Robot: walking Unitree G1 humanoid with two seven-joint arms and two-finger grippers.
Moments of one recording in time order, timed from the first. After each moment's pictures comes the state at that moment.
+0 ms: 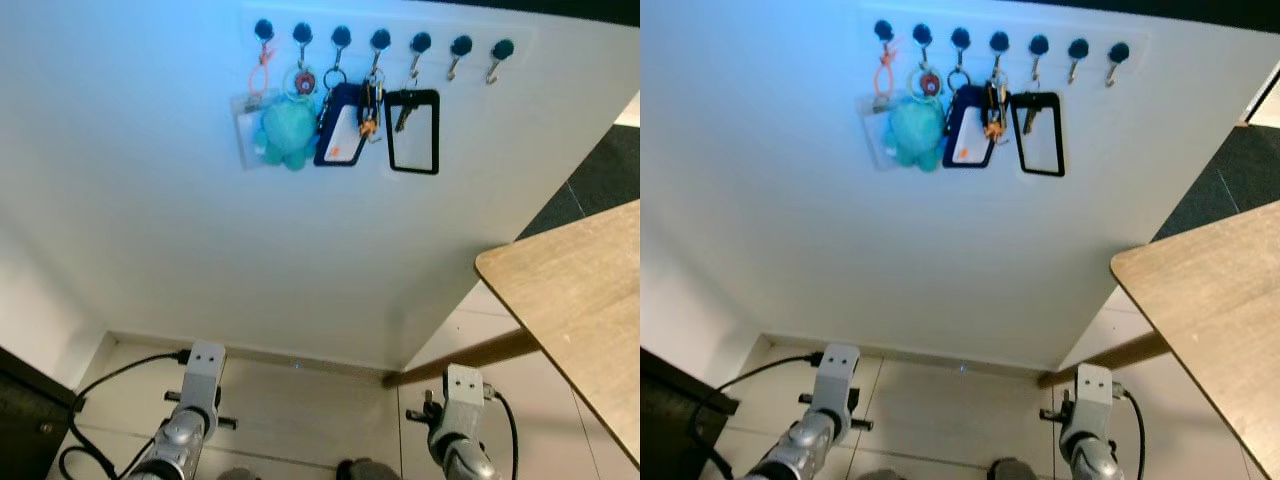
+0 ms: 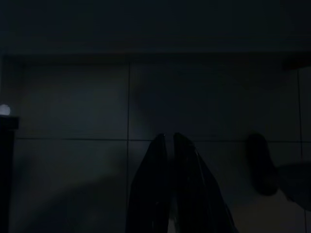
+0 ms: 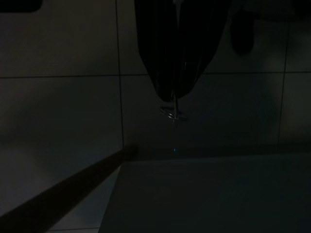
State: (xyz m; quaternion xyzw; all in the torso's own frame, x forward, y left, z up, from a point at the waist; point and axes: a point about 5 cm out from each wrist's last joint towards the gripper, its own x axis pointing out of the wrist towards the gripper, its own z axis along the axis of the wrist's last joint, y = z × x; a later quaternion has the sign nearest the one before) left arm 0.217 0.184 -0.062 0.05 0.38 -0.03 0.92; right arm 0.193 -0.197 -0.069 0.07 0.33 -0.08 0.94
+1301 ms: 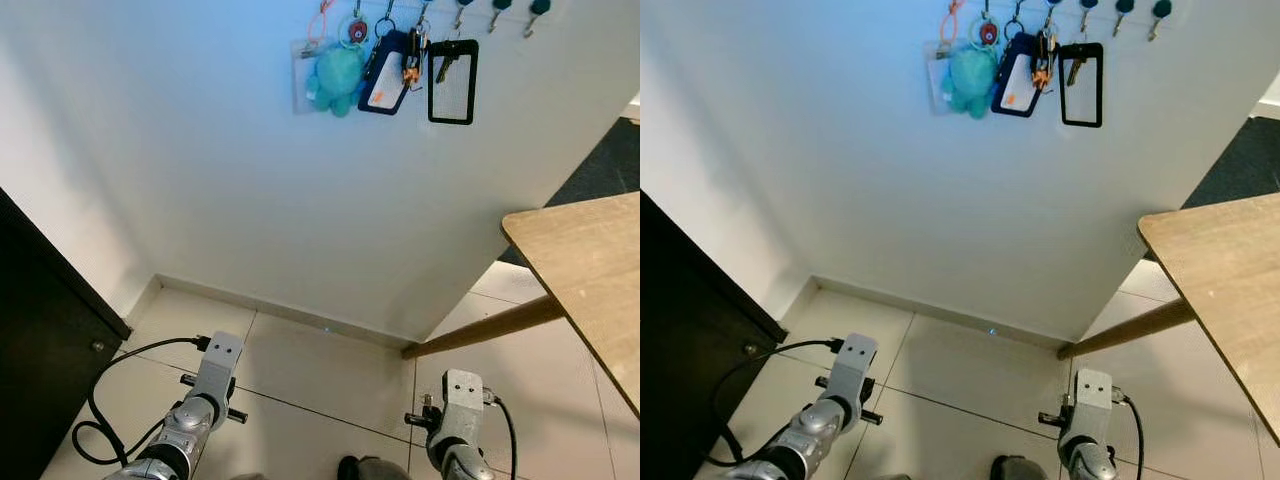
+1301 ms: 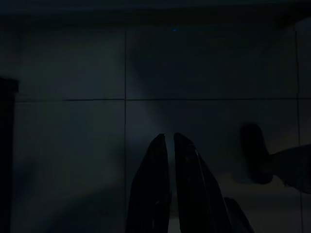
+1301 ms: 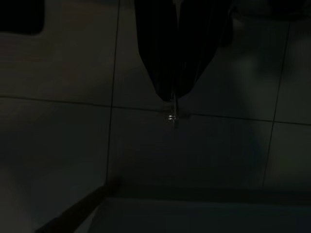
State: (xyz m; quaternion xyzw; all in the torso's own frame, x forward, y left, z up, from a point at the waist) left arm 0.232 0.171 -0.055 0.09 0.37 -0.10 0.92; right arm 0.190 -0.195 -0.071 0.08 0.33 -0.08 0.94
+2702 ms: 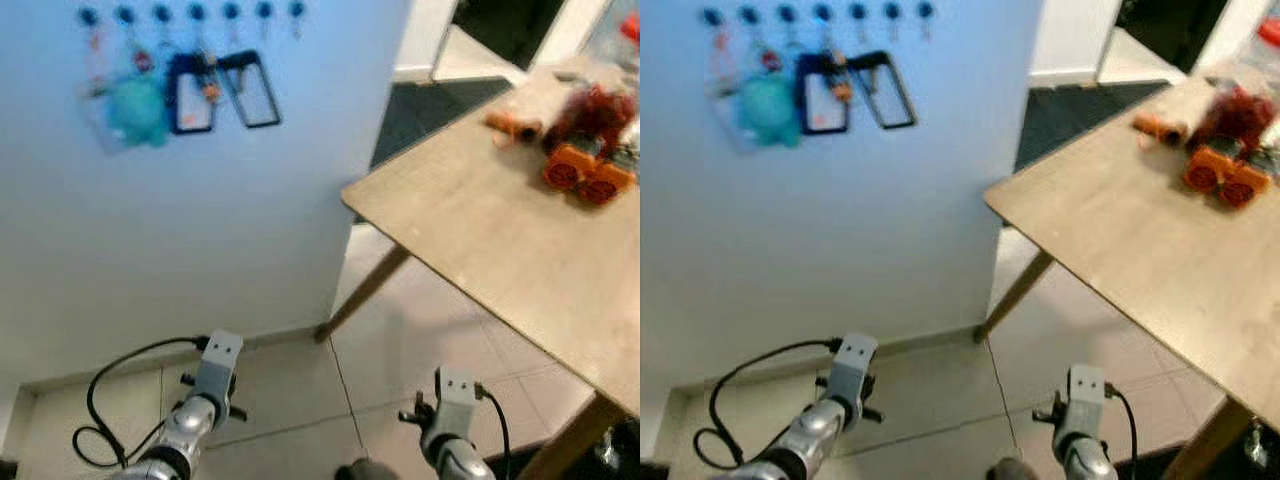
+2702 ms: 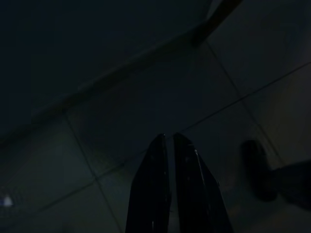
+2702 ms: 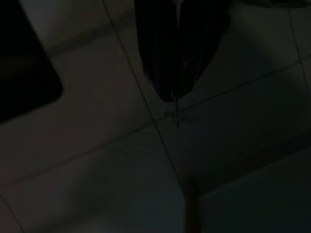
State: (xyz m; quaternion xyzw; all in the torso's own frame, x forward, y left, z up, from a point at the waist) left arm 0.235 0.169 -0.052 0.08 0.35 -0.09 0.93; right arm 0.192 -0.191 -0.071 0.08 0.34 -0.06 0.94
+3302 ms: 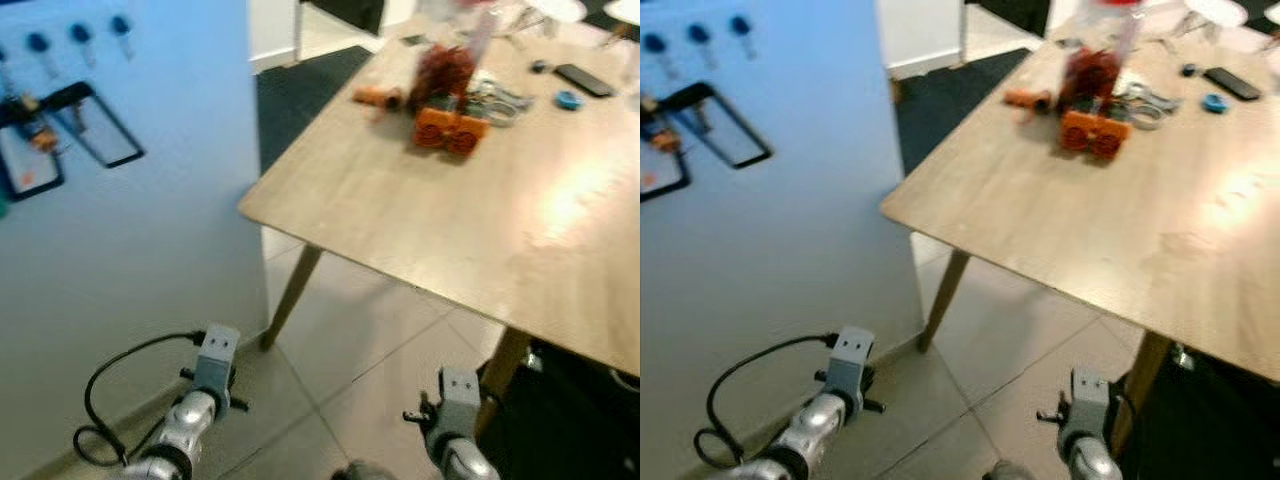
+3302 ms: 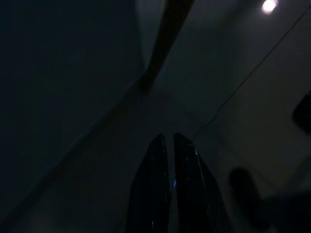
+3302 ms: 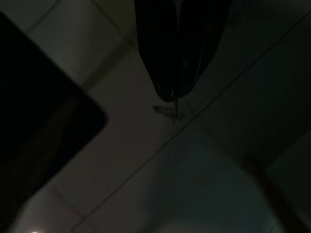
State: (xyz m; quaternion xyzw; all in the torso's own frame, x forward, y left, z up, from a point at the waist) left arm 0.249 0.167 -0.040 0.07 0.30 -0.08 0.95; right arm 0.196 -0.198 -0.068 0.07 0.33 -0.07 0.94
